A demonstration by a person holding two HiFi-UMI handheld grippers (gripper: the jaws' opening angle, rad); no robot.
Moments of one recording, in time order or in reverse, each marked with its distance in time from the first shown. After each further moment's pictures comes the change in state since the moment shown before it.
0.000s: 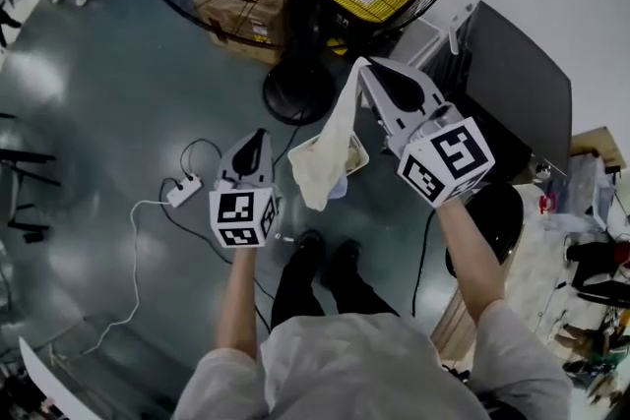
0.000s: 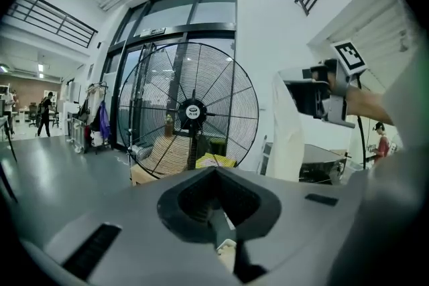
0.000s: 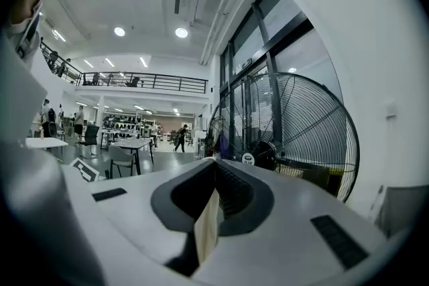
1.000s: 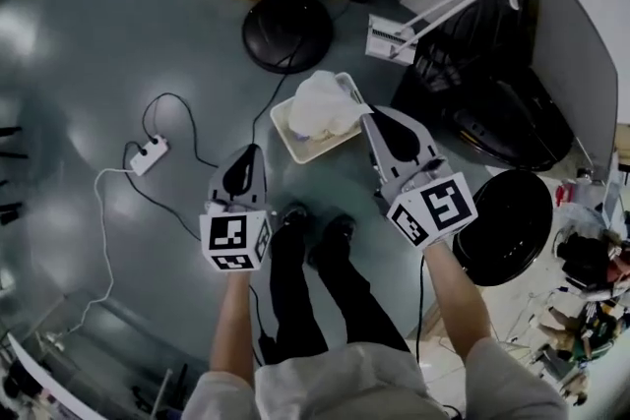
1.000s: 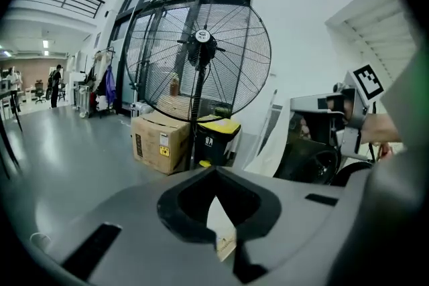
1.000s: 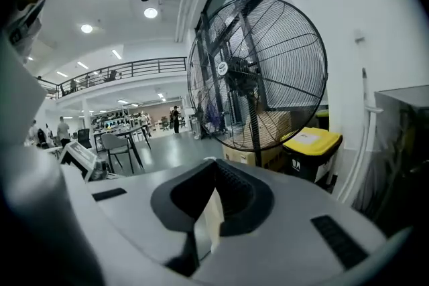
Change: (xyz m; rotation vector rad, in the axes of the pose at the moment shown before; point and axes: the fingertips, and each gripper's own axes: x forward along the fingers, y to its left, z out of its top) left arm 0.087 0.004 -0.258 -0.100 0.199 0.032; right arm 0.003 -0.029 -0.339 0.212 0.215 -0.058
